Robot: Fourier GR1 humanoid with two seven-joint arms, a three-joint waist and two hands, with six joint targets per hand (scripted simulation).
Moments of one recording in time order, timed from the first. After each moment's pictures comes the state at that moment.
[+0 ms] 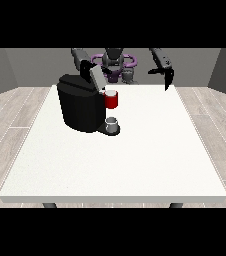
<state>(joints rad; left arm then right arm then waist) -0.14 0.14 0.18 -1.17 -0.03 -0.43 -0.46 -0.61 -0.07 -0.07 -1.14 0.14 -0.20 -0.22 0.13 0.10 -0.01</state>
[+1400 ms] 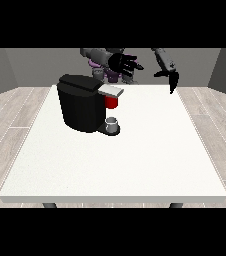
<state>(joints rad) -0.25 0.18 0.19 -1.02 0.00 -0.47 -0.50 -0.95 -0.02 0.03 -0.96 0.28 -0.28 -0.12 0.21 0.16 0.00</state>
